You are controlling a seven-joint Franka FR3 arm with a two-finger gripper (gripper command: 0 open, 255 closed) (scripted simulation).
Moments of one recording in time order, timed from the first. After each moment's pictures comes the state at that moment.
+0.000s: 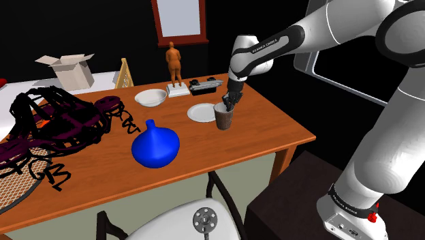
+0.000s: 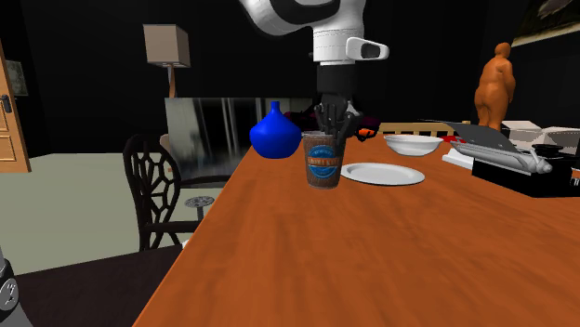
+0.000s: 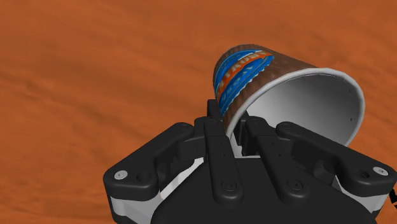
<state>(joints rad) 0.09 0.01 -0.03 -2.13 0.15 2.24 -0.08</state>
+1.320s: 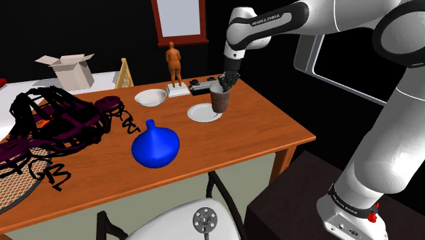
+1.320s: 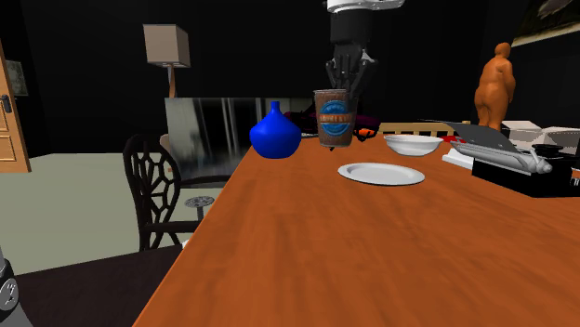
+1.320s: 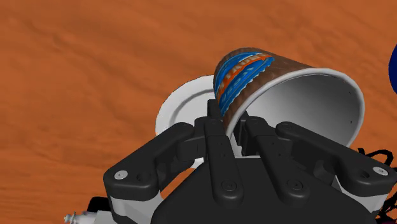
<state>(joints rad) 0.09 0.03 -0.03 -1.88 0.13 2.00 -0.04</state>
